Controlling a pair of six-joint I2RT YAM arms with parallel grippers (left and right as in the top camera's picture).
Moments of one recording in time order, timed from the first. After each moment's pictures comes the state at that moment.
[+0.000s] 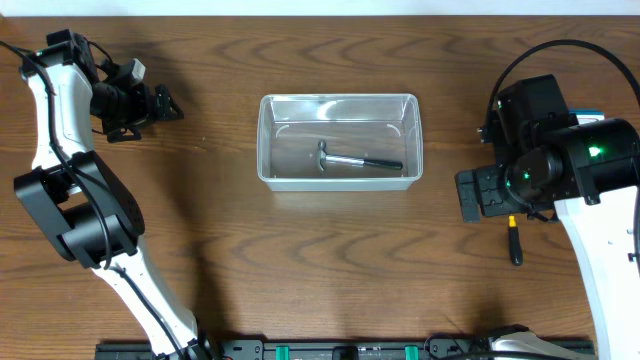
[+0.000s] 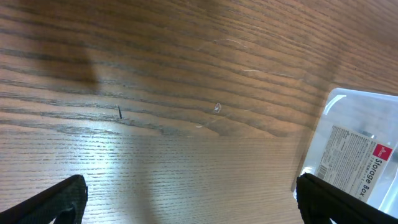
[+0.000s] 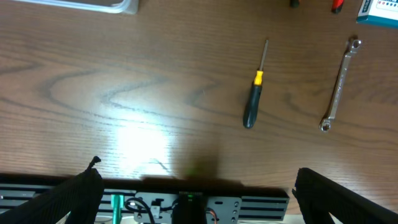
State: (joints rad) left arm 0.37 2.22 1.98 -1.27 0.42 0.16; right arm 0.23 1.38 1.62 -1.65 0.11 0.11
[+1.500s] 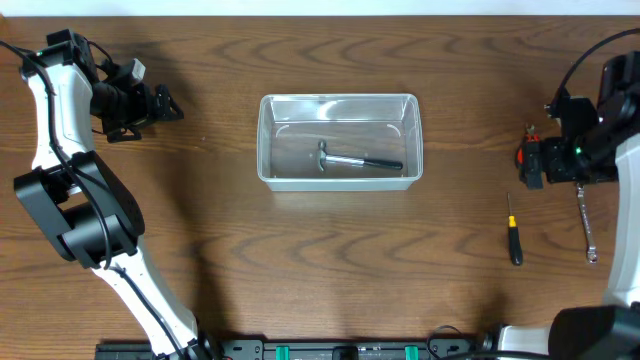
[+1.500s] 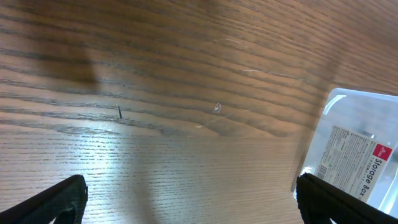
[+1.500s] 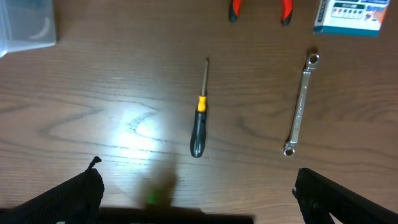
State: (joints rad) left arm 0.37 2.22 1.98 -1.27 0.42 0.16; right arm -0.25 1.56 1.61 -1.48 -0.01 -0.30
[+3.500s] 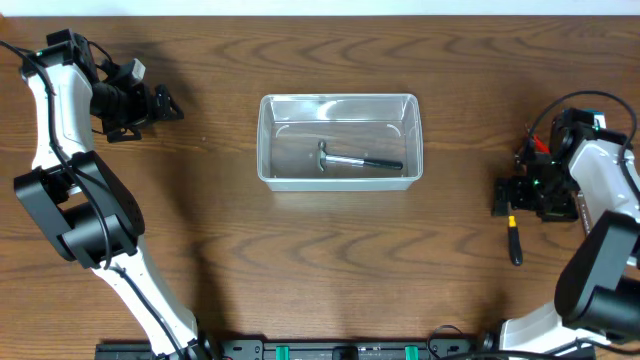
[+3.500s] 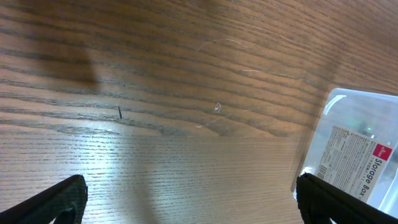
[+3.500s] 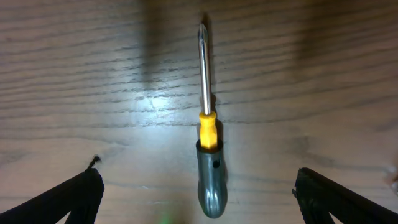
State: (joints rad) left arm 0.37 2.22 1.98 -1.27 0.42 0.16; right arm -0.30 1.77 1.16 -1.09 0.00 -0.17
